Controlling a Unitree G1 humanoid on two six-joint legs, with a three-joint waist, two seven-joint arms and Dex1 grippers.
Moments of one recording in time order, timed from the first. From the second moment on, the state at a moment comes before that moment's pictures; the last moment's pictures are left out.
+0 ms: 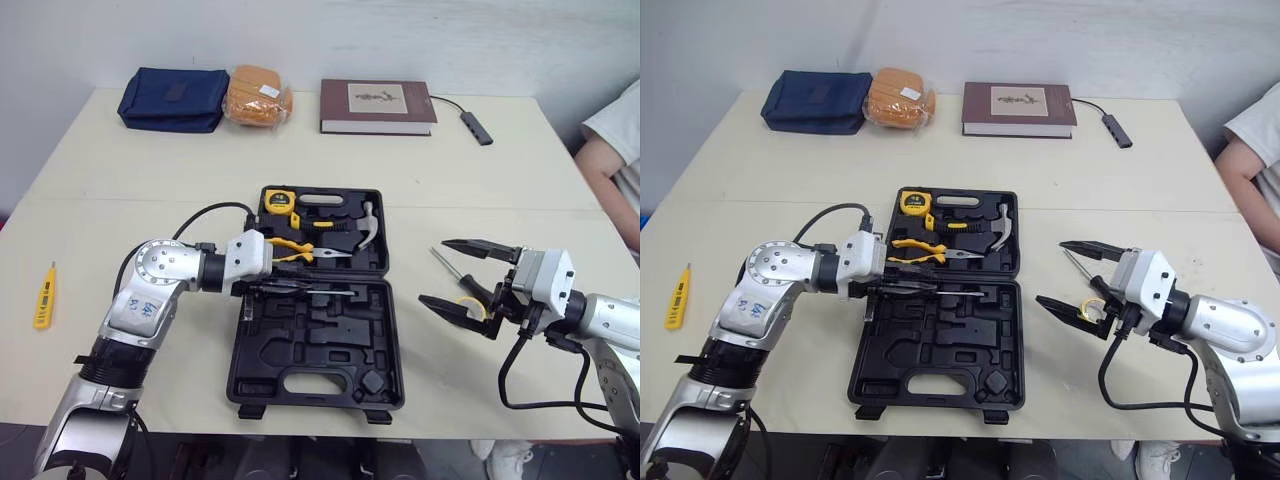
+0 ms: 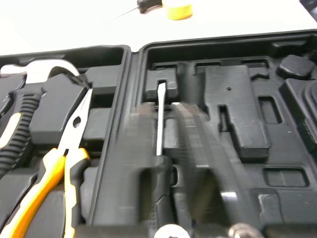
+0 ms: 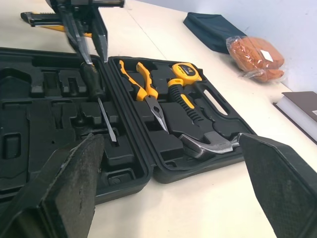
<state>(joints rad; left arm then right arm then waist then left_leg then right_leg) -0.52 0.60 -0.14 0.02 -0.25 0.14 -1.13 -0.04 -0.77 -0.24 -0.38 0.46 0.09 1.01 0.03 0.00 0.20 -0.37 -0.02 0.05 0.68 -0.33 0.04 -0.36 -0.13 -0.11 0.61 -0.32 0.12</state>
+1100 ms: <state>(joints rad) -0.52 0.60 -0.31 -0.06 -0.11 0.52 -0.97 0.03 -0.77 -0.24 -0.40 0.46 0.09 0.97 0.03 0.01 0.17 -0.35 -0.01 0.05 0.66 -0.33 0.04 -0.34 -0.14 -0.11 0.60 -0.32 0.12</state>
